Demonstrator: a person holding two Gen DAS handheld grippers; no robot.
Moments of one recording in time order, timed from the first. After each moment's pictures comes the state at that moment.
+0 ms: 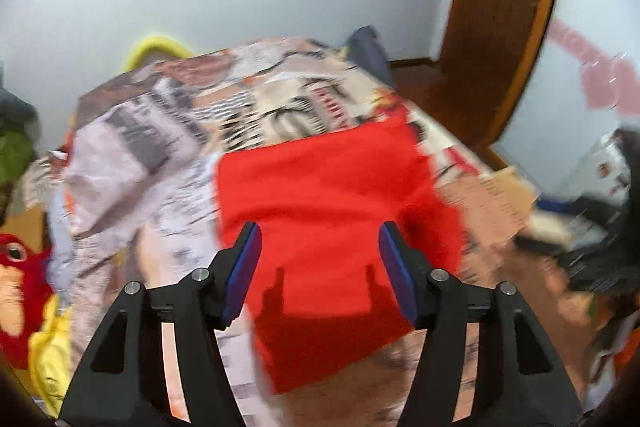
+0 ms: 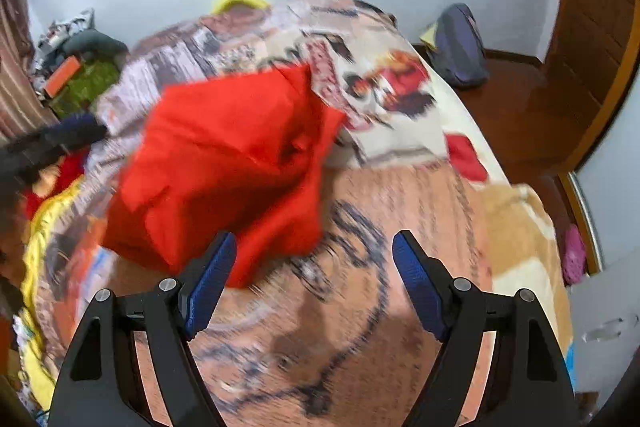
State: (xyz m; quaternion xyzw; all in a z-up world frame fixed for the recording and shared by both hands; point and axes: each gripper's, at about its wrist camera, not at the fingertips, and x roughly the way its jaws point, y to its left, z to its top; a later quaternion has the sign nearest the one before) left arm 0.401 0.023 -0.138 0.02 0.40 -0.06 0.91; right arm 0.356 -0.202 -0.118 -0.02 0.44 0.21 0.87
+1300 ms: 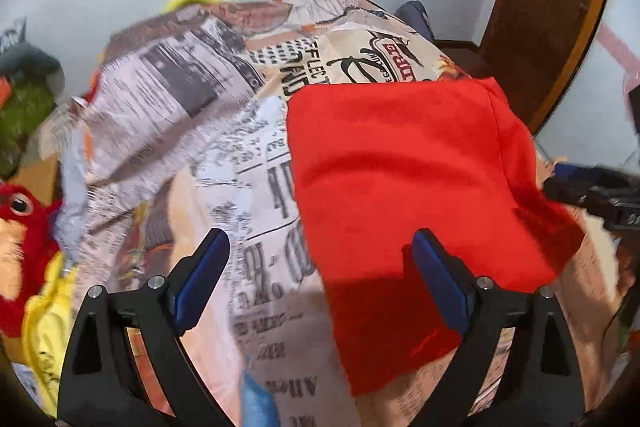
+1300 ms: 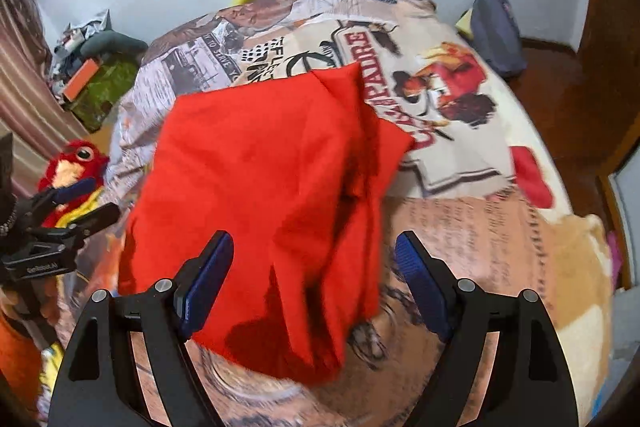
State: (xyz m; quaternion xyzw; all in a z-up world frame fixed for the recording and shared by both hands) left arm 0.422 0.079 -0.187 -0.03 0.45 -0.02 0.89; right arm 0.404 -0.166 -0.145 0.01 0.47 0.25 0.84
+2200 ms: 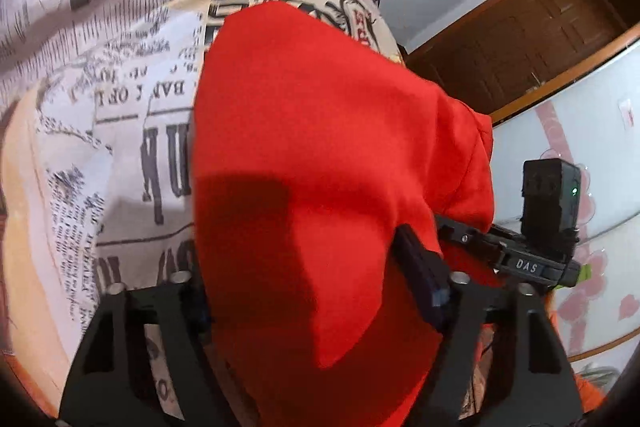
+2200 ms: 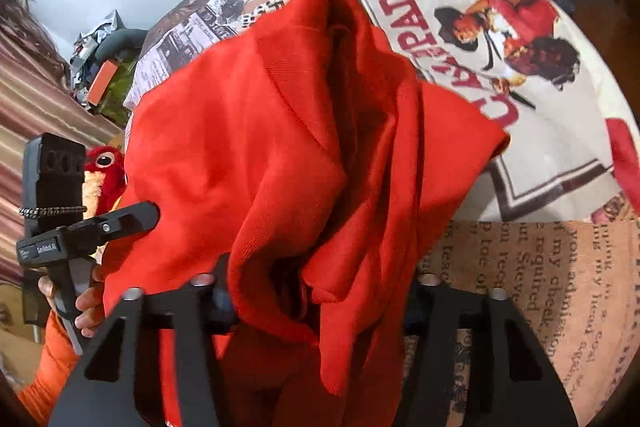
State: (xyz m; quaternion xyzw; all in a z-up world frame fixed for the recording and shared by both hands) left arm 0.490 0.096 -0.253 -0.25 0.50 -0.18 0.81; right arm 0.453 -0.143 -0.206 0.07 0.54 0.32 0.78
